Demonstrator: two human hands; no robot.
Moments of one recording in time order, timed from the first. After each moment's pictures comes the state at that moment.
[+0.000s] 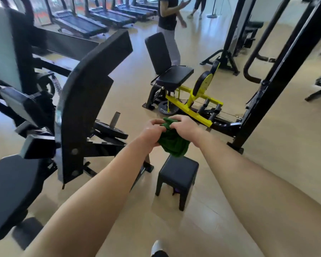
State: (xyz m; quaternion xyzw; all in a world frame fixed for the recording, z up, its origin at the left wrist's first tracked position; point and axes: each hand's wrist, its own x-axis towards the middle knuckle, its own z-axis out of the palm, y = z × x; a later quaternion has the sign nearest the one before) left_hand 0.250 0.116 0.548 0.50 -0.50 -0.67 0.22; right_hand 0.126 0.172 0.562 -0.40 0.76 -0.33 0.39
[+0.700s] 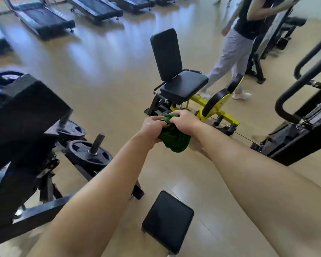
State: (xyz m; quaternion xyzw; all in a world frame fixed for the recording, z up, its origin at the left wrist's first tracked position) left_hand -0.012 -0.204 0.516 0.56 -0.42 -0.67 0.25; right_hand -0.137 -0.162 0.550 -0.50 0.75 -0.23 0.36
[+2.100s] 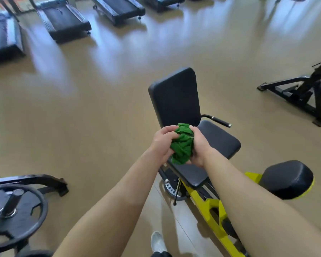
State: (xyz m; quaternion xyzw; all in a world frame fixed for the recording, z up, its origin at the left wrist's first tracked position) left_hand -0.371 -0.856 0.461 0.52 -0.31 -0.71 0.36; right_hand -0.492 -0.833 0.447 -0.10 0.61 -0.40 0.67
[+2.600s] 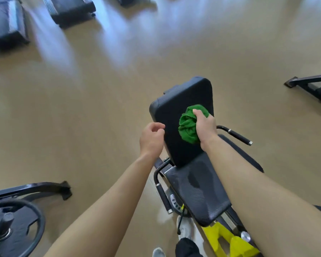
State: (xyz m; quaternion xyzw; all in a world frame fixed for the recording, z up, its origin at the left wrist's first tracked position) left_hand -0.388 -1.071 0.421 0.70 -0.45 -0.45 0.34; right_hand -0.547 -1.083 0.425 -0.21 0.68 -0.49 0.52
